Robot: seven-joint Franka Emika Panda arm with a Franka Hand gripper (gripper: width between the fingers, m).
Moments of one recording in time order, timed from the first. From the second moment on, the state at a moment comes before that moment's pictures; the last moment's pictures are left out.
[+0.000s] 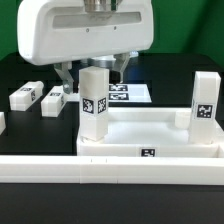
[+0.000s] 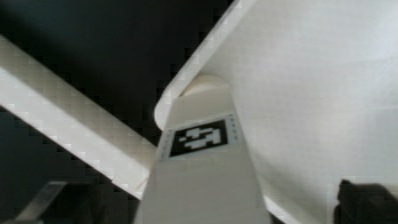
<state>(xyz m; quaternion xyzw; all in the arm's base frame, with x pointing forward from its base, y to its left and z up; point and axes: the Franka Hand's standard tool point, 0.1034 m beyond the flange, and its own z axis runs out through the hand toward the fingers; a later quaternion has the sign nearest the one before) 0.595 -0.054 0.108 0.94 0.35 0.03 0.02</state>
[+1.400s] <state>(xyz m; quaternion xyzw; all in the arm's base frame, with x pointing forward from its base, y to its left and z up) 0.594 -0.051 0.107 1.00 0.02 0.03 0.00</state>
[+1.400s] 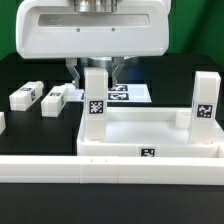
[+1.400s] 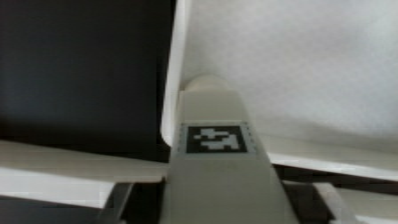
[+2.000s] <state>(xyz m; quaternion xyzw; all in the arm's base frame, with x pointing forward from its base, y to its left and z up) 0.594 -0.050 0.107 0.97 -0.23 0.03 -0.01</state>
